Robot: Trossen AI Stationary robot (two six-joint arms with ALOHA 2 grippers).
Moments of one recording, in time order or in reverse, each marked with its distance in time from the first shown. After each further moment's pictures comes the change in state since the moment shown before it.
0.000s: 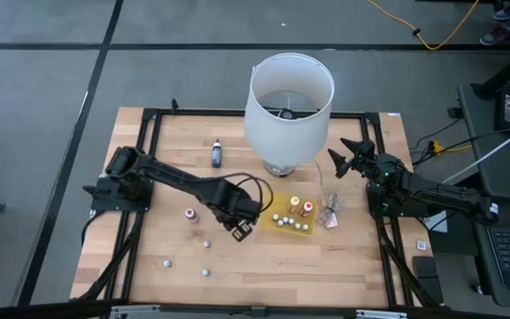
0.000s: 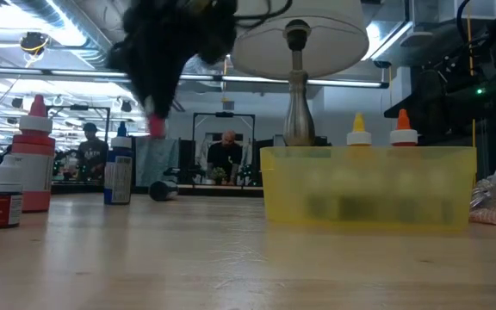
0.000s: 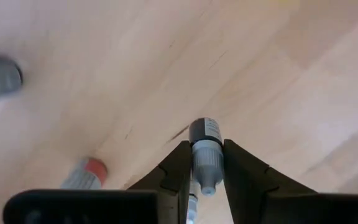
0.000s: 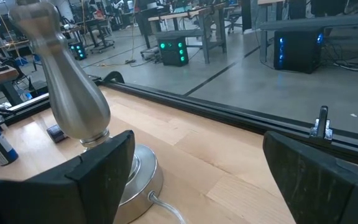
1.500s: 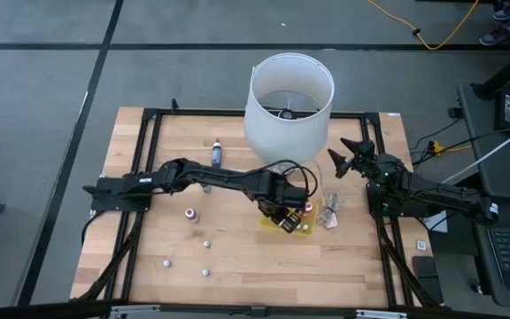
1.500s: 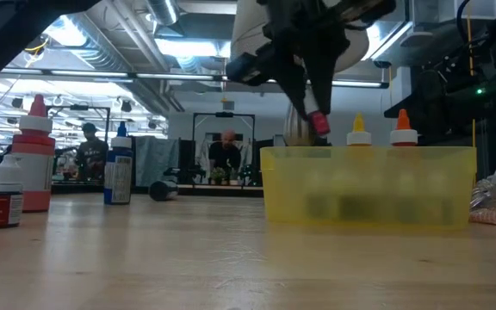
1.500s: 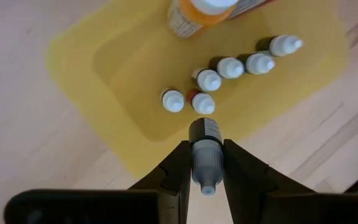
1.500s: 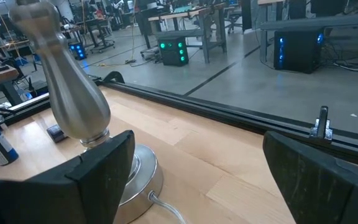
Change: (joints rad) left arm 0.114 0.491 0.809 -0.151 0.018 0.025; right arm 0.000 0.000 0.000 0.000 0.000 0.000
